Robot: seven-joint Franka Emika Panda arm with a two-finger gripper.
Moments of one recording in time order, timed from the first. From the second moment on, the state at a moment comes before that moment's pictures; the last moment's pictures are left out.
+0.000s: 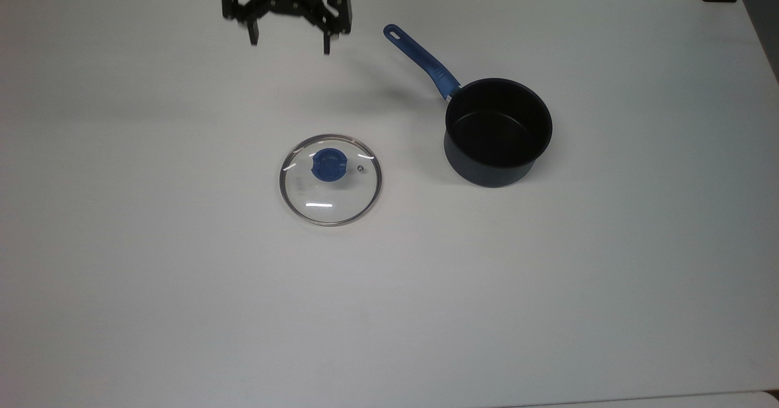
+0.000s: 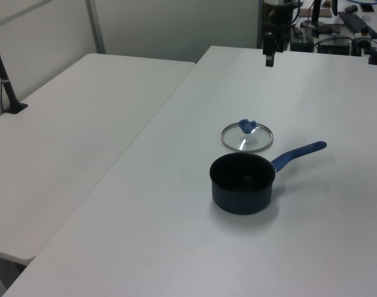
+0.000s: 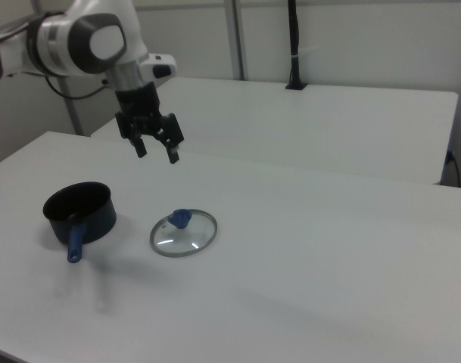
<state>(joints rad) -0.05 0.08 0.06 -1.66 -0.09 1.77 0.08</state>
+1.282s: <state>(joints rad) 0.00 0.43 0.07 -1.67 -0.09 2.04 0.05</state>
